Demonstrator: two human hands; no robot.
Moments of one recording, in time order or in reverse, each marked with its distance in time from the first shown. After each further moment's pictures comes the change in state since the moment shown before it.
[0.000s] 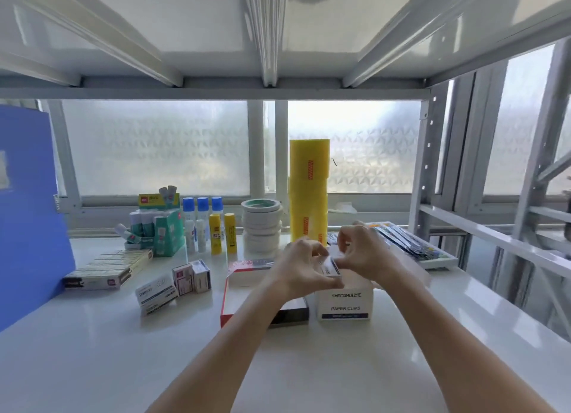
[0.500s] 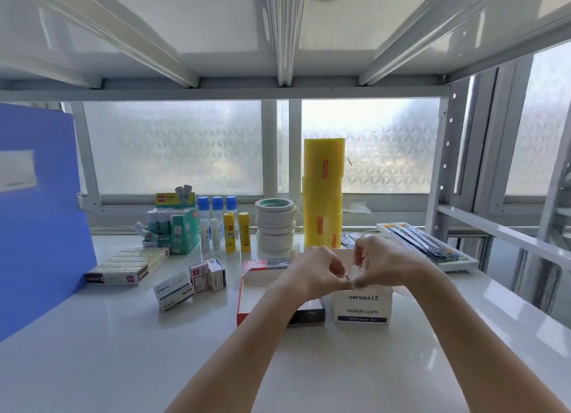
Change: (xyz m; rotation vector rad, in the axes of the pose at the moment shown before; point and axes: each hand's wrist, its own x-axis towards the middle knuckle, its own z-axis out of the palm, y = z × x) left_hand -0.003 0.007 -0.005 0.055 -0.183 -0.056; right_hand -0.002 -0.002 -0.007 -0.227 -0.311 0.078
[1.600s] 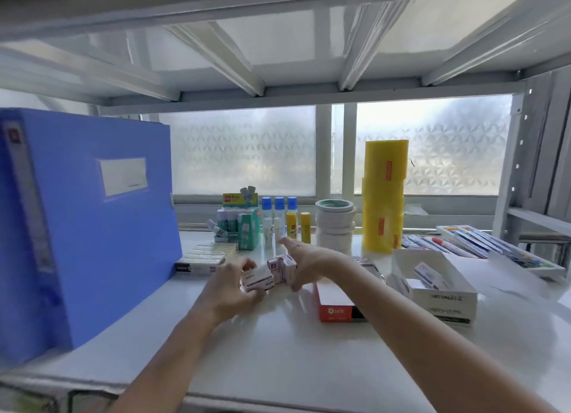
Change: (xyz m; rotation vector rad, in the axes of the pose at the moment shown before) left_hand -0.147 -0.170 -0.102 0.091 0.346 -0.330; right_hand 0.042 -0.216 0.071 0.143 -0.362 -0.313
